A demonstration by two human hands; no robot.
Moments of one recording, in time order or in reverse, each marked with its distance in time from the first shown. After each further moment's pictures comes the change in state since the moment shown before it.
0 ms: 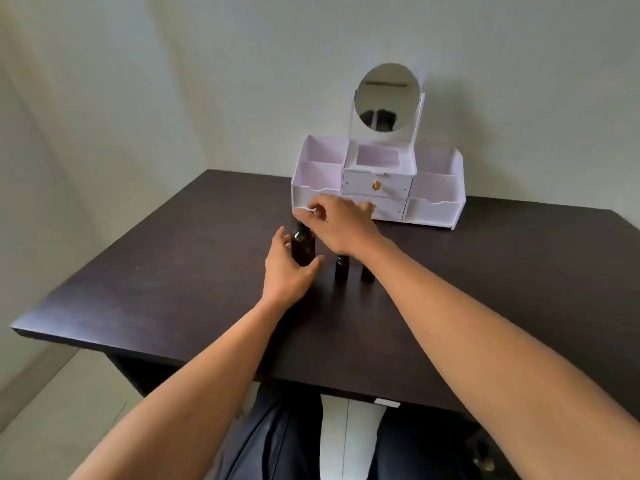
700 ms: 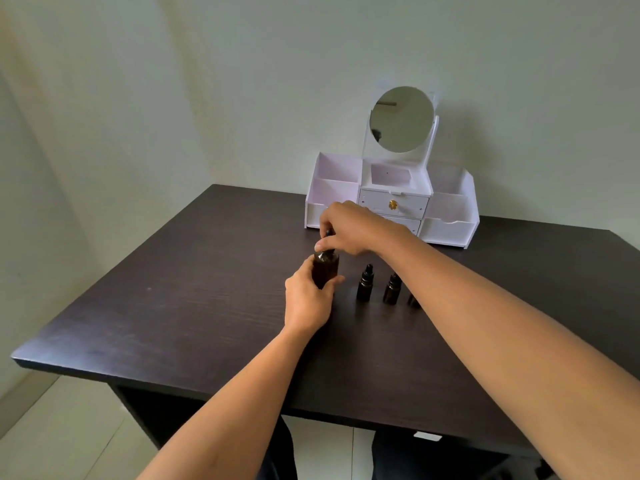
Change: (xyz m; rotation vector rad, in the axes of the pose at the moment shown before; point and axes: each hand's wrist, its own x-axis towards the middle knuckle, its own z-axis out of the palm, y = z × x) left_hand 0.002 -0.001 -0.010 -0.035 -0.021 0.091; right_hand 0.039 -0.029 -0.011 -0.237 -0.278 -0.107
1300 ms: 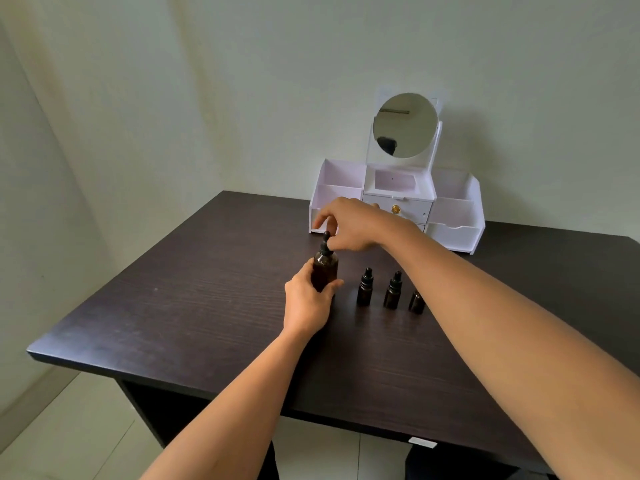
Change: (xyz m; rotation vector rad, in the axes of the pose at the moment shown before) left_hand -0.005 0.008 0.001 0.015 0.016 -0.047; right_hand -0.011 0.000 -0.019 0.050 -0.033 0.006
